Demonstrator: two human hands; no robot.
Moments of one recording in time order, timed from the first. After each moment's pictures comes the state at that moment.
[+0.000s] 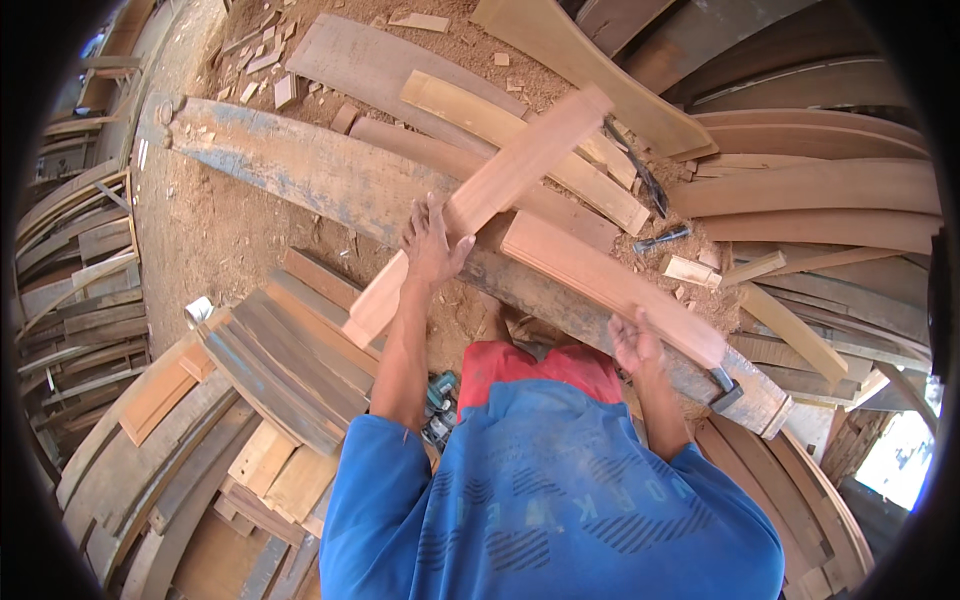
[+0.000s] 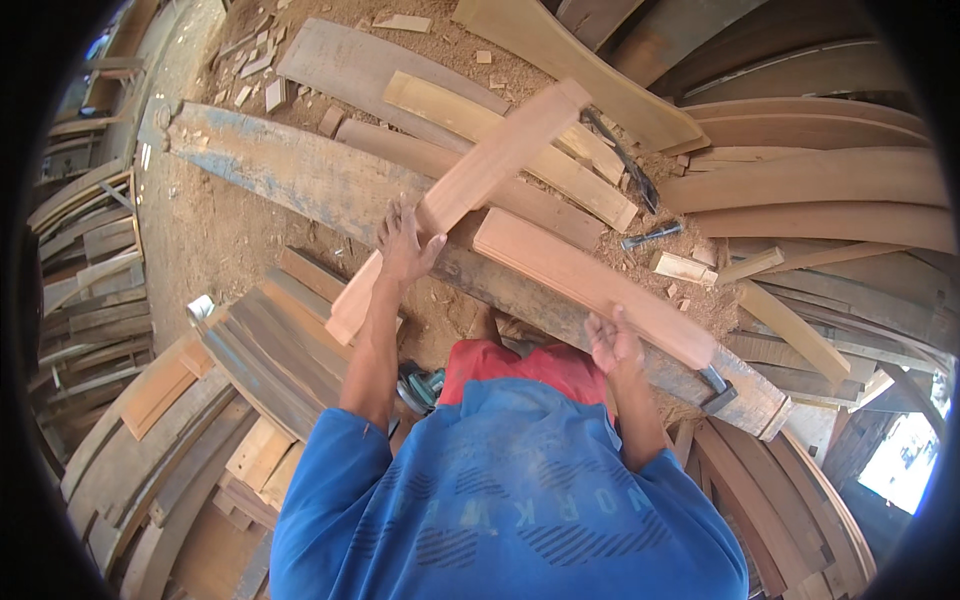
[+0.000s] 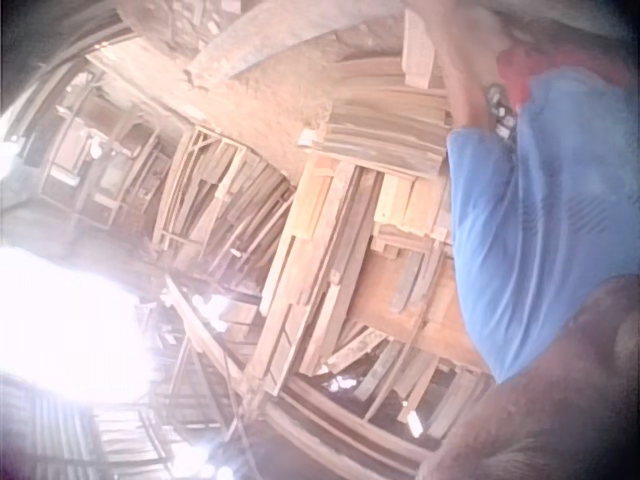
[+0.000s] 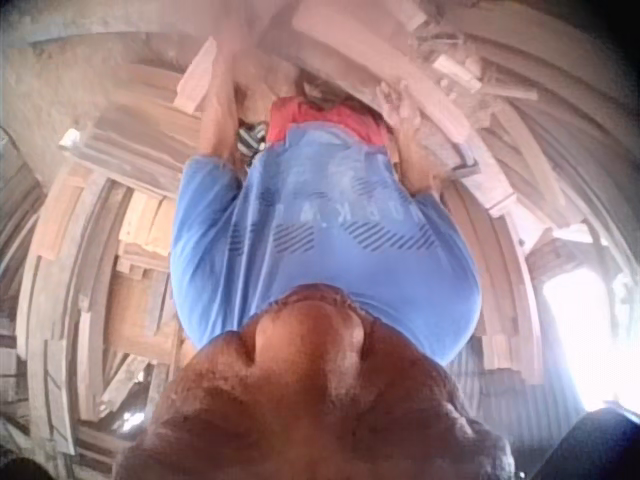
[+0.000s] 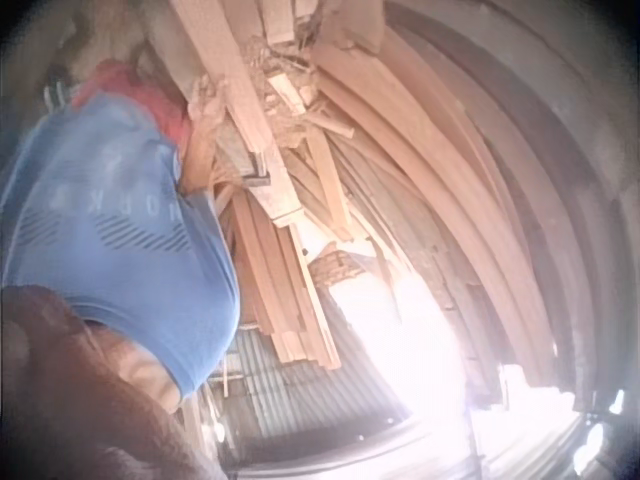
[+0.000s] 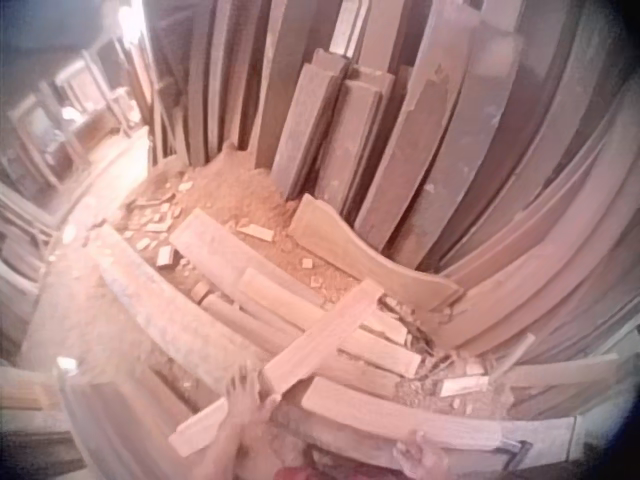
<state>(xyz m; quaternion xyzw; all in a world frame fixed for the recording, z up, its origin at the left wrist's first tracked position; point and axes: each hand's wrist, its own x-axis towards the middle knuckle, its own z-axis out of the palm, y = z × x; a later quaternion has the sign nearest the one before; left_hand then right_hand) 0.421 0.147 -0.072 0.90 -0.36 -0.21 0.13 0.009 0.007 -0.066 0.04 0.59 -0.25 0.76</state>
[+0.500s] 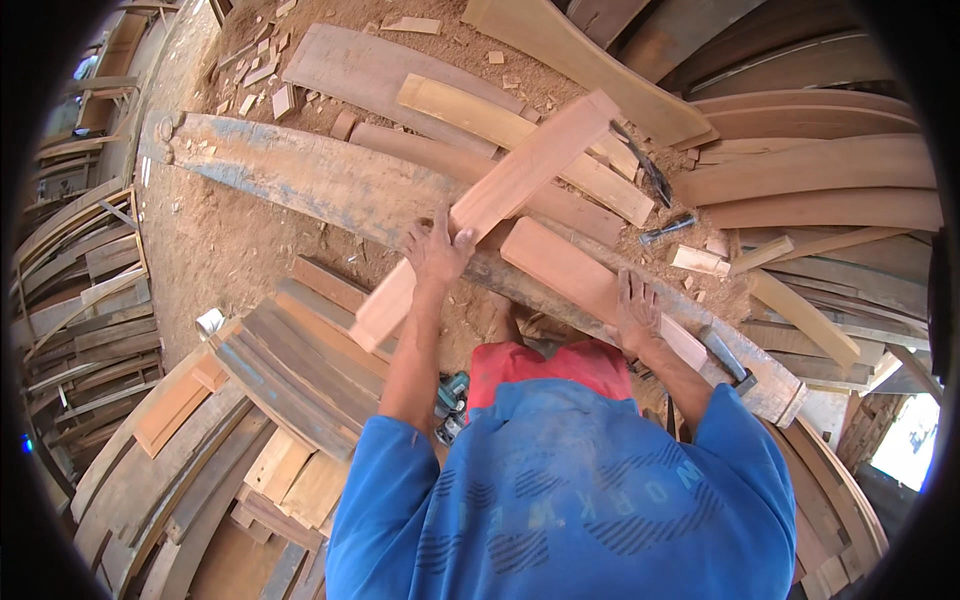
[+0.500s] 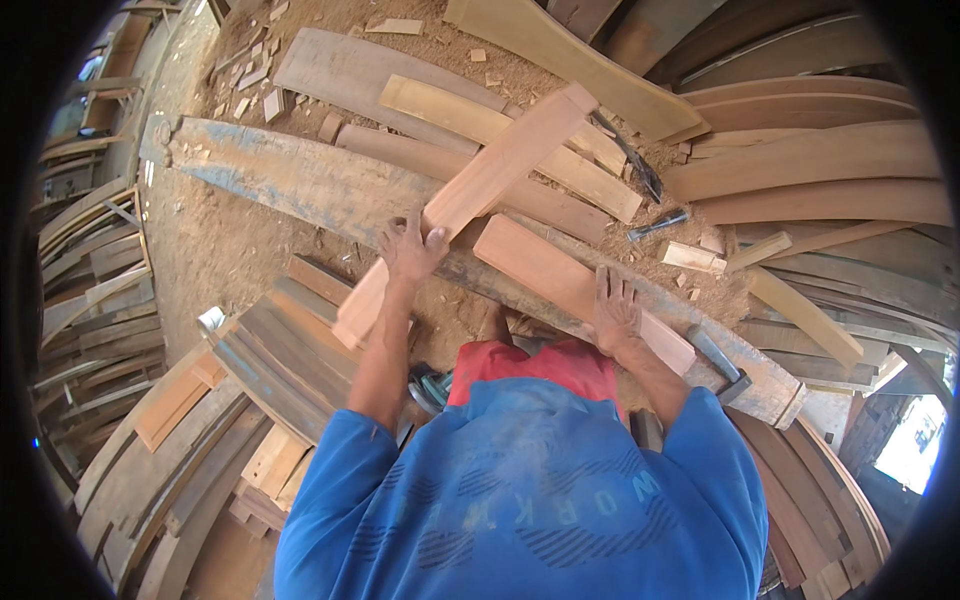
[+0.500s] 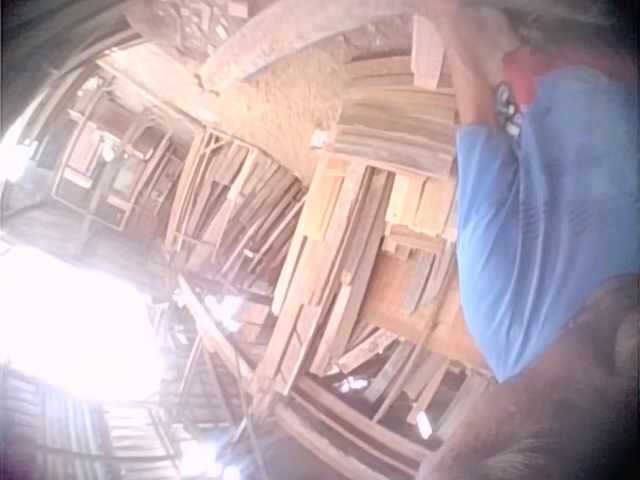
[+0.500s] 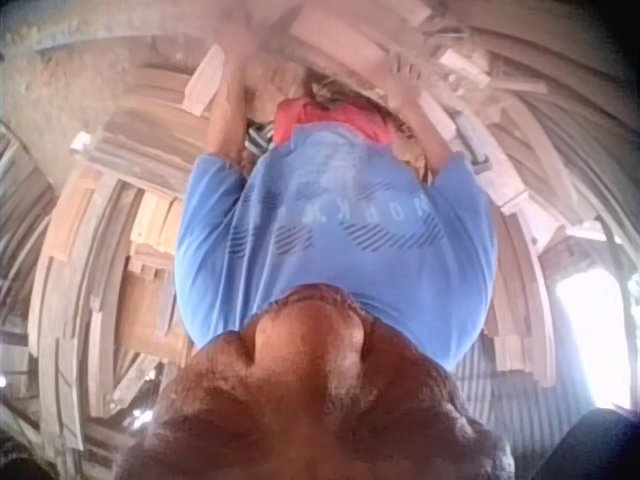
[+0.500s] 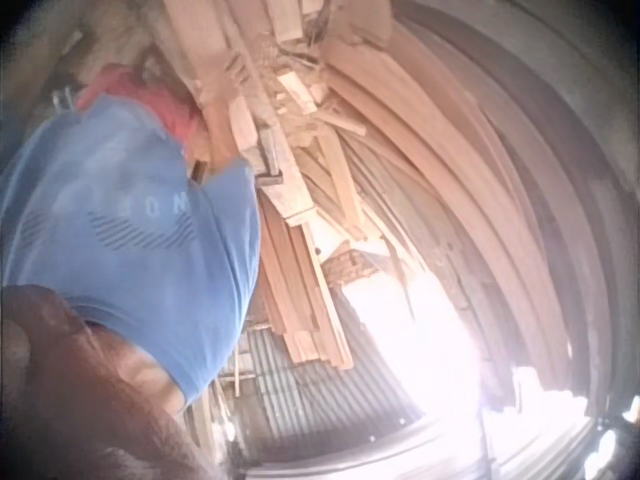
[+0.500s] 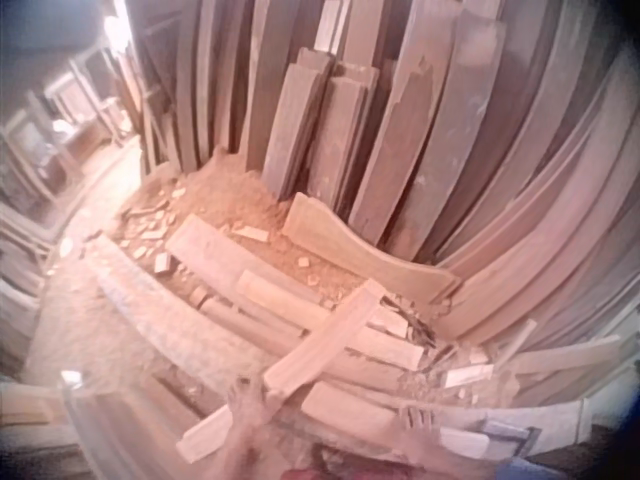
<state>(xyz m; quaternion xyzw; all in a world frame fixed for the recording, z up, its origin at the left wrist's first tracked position) 0.409 0.135 -0.052 0.93 -0.28 -0.22 0.09 0.060 -0.008 -0.037 -0.88 0.35 0.28 0.16</state>
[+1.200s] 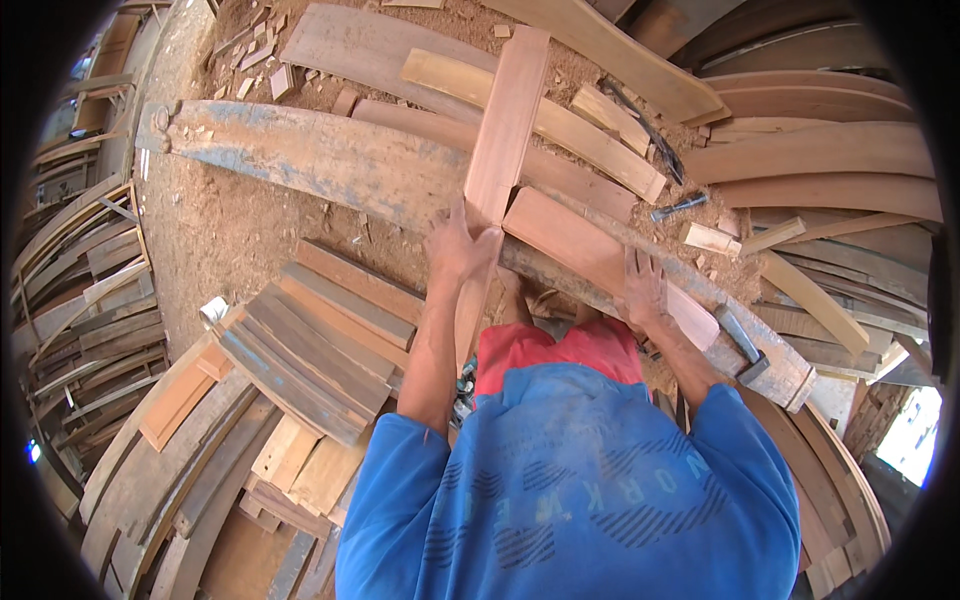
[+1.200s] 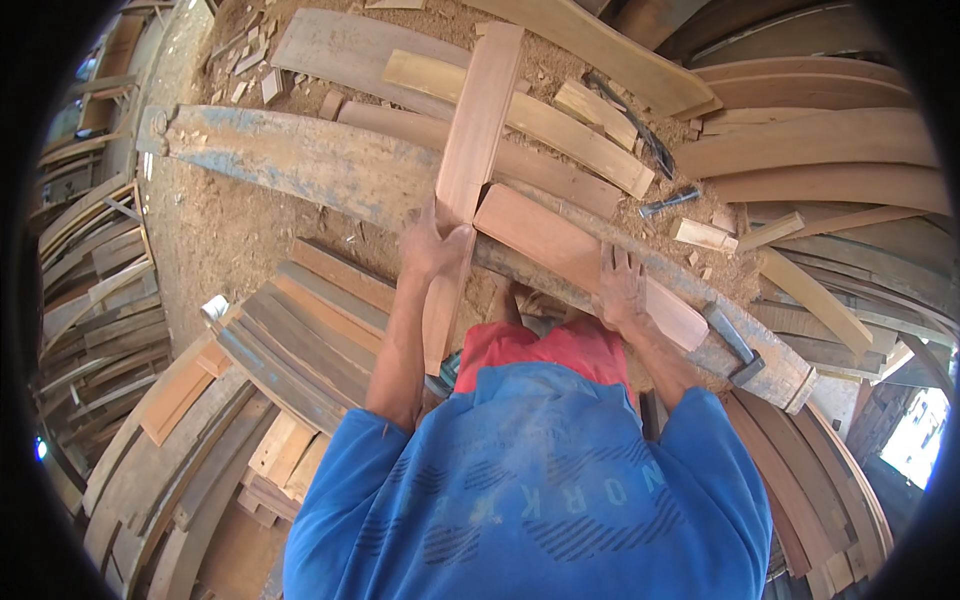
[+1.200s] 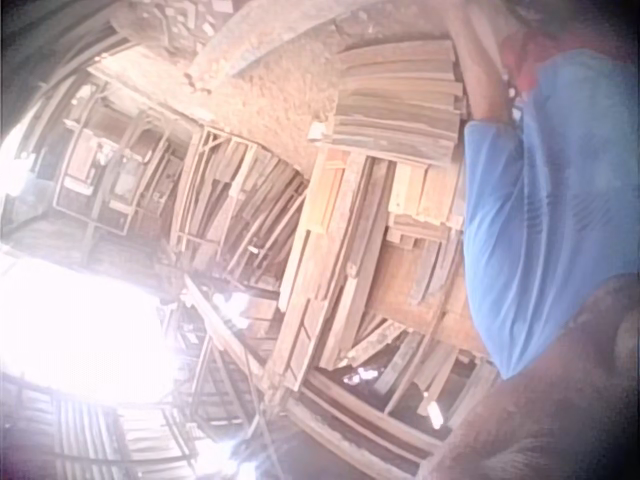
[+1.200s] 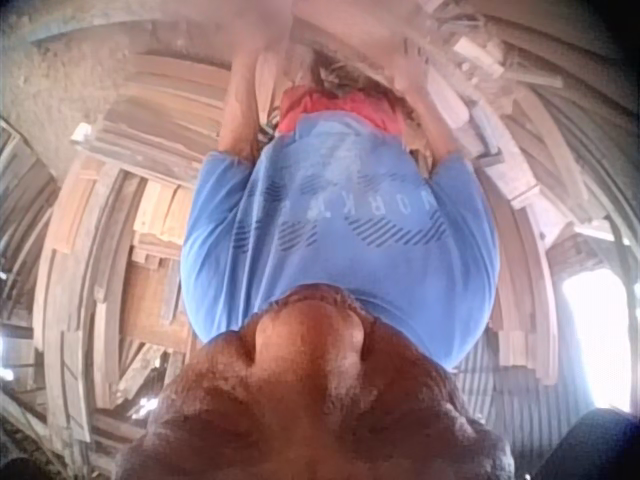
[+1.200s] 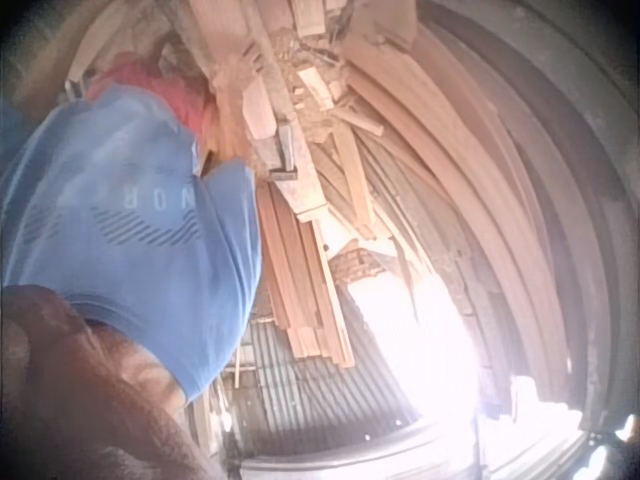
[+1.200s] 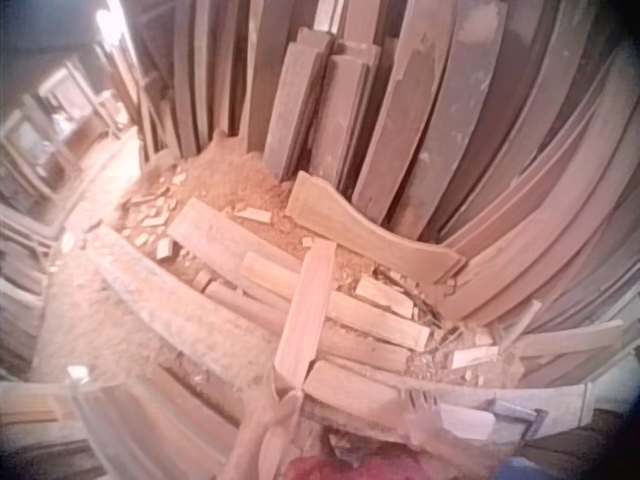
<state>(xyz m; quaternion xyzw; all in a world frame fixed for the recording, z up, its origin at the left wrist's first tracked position) 0.394 0.164 -0.075 0.89 -0.30 -0.29 0.18 0.074 0.001 -0.039 -0.89 0.36 0.22 0.18</state>
